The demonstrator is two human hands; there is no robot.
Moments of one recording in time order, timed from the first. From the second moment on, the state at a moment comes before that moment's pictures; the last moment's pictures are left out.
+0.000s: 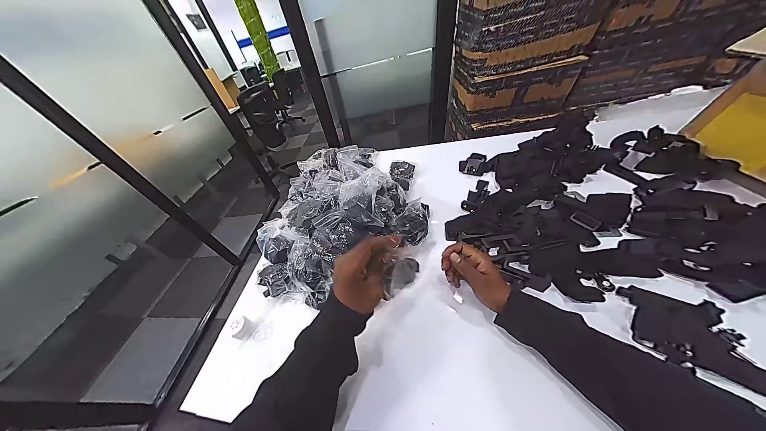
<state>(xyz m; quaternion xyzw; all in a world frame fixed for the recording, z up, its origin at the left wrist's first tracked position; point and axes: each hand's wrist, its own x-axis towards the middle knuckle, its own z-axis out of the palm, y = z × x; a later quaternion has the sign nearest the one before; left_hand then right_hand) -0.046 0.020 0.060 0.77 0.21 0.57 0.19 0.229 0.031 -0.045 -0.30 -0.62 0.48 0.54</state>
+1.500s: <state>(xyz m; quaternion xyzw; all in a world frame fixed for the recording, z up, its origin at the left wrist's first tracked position) -0.149 -0.107 -0.035 0.70 0.68 0.20 -0.07 0.220 0.020 -0.046 -0.36 -0.66 0.41 0.51</state>
